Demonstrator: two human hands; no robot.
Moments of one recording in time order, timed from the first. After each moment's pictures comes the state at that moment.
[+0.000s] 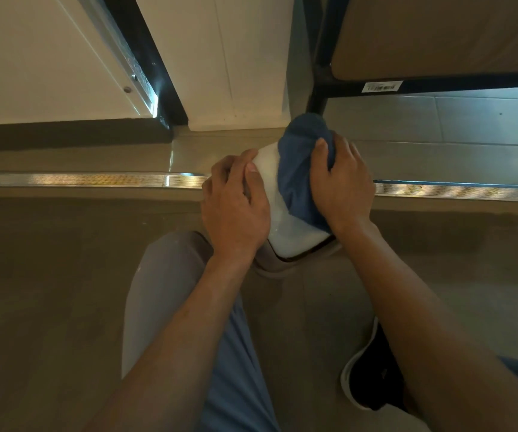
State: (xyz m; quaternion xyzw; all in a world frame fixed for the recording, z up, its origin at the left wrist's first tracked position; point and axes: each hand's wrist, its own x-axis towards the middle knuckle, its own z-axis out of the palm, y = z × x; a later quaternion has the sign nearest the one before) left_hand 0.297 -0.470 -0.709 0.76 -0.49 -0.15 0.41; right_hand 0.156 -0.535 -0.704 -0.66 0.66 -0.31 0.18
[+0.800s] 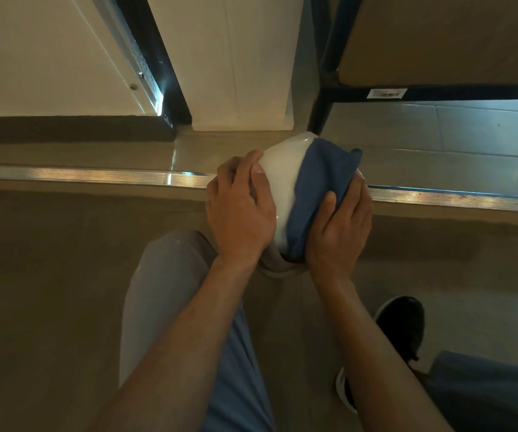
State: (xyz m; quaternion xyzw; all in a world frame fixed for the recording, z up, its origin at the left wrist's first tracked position) left_hand 0.292 -0.468 -0.706 0.77 -0.47 -0.15 0.41; right_hand 0.165 -0.474 -0.749 -0.58 0.71 -0.37 0.10
